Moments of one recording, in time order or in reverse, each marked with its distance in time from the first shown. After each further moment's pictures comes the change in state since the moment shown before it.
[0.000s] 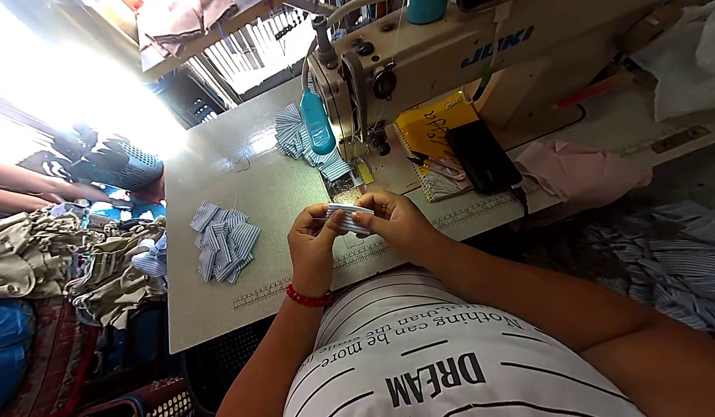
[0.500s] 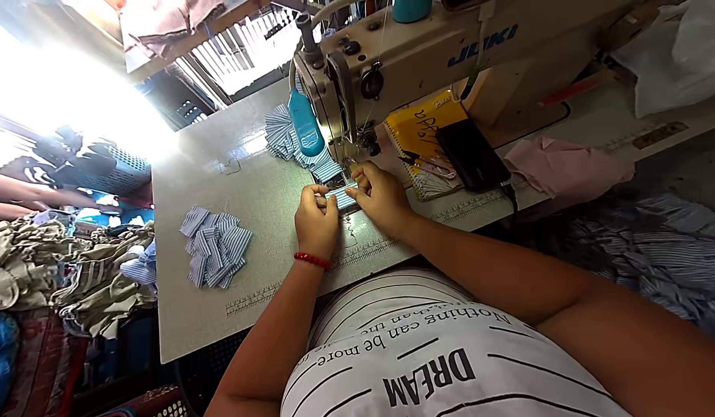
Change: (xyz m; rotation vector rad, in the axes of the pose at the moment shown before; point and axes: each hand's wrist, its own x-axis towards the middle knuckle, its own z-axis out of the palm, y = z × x) left_hand 0.046 -0.034 0.007 0.861 -0.024 0.047; right_hand 0.053 0.033 -0.012 -0.729 0.232 -0.067
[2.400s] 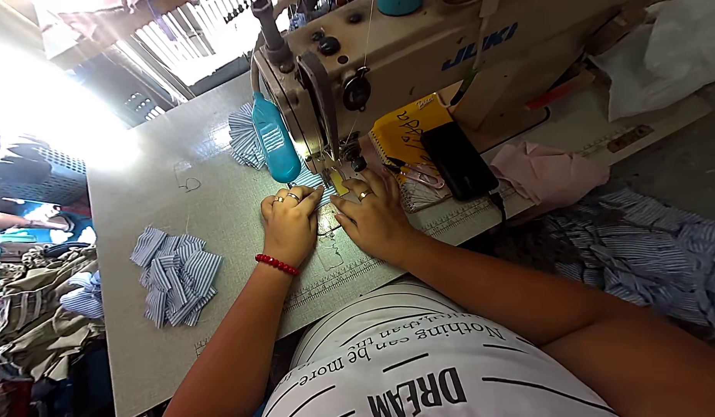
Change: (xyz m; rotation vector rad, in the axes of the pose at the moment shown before) left_hand 0.047 -0.030 -0.003 0.519 -0.156 0.587; right_hand -0.015 0.015 -0.002 -0.554 -0.073 -0.247
